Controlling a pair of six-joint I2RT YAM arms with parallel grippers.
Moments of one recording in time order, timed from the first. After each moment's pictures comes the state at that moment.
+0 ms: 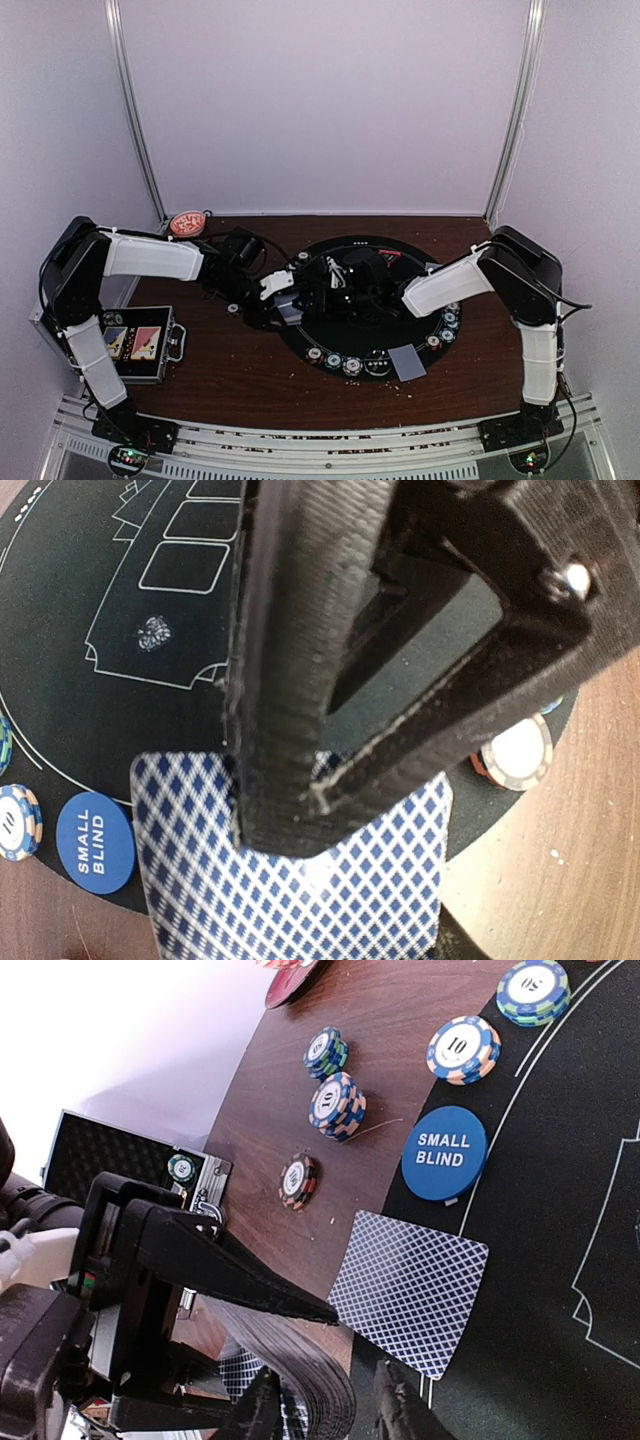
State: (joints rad) left arm -0.65 1.80 1.11 -0.40 0.43 0.59; right arm 0.85 2.06 1.14 0.49 -0.35 0.84
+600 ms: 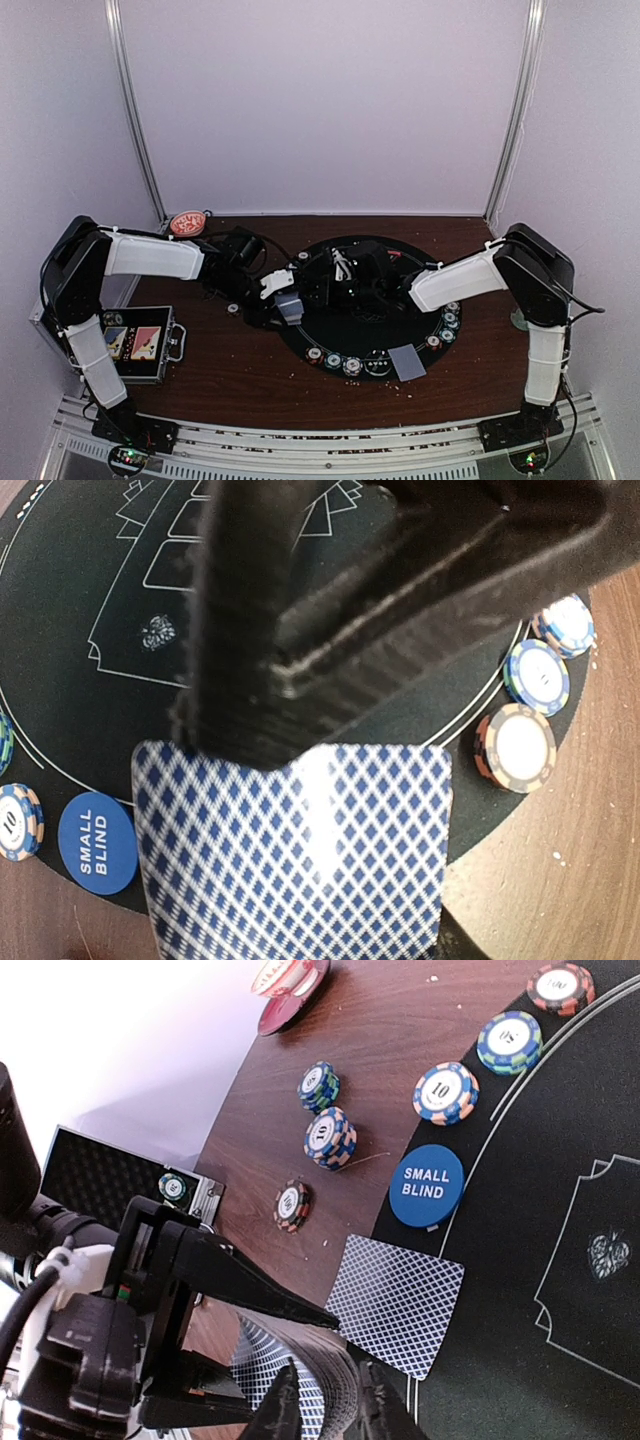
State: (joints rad) left arm -0.65 1.81 1.12 -0.40 0.43 0.59; right arm 0.85 1.99 1.13 0.41 -0.30 0.80
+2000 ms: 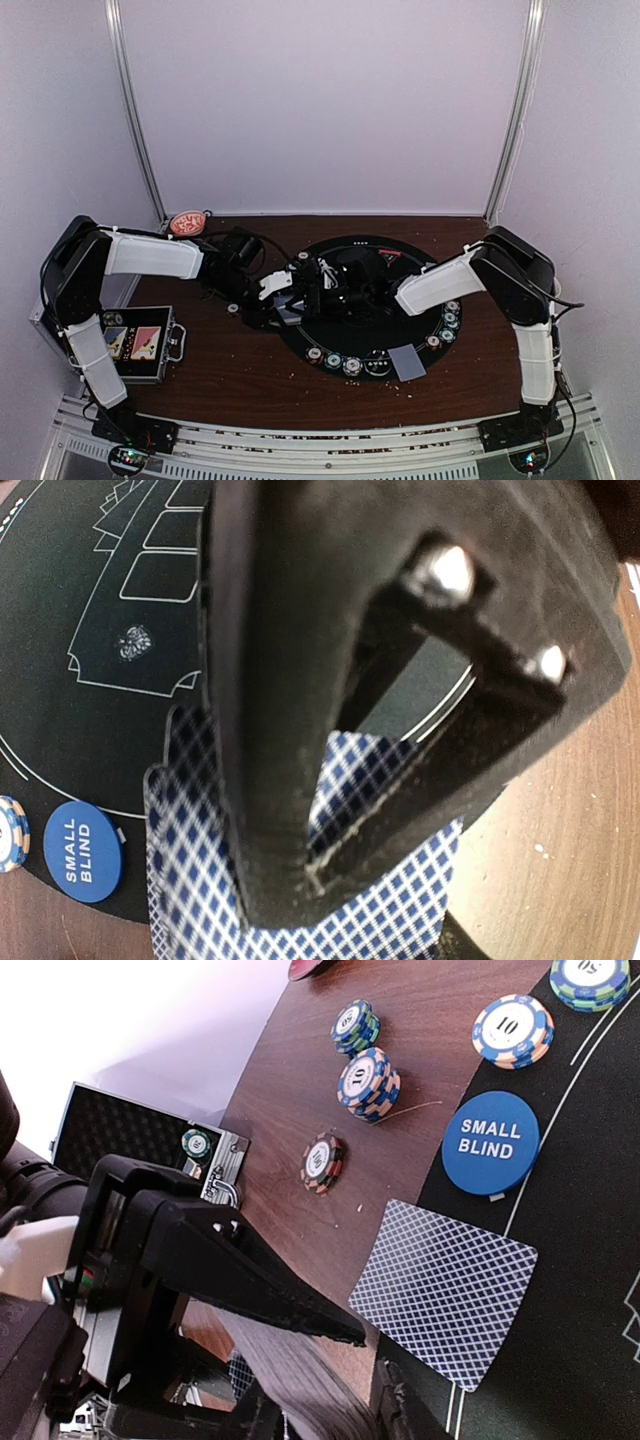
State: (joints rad) left arm -0.64 1.81 1.12 -0.42 0.49 0.63; right arm 0.86 2.11 1.20 0.46 -0.43 0.82
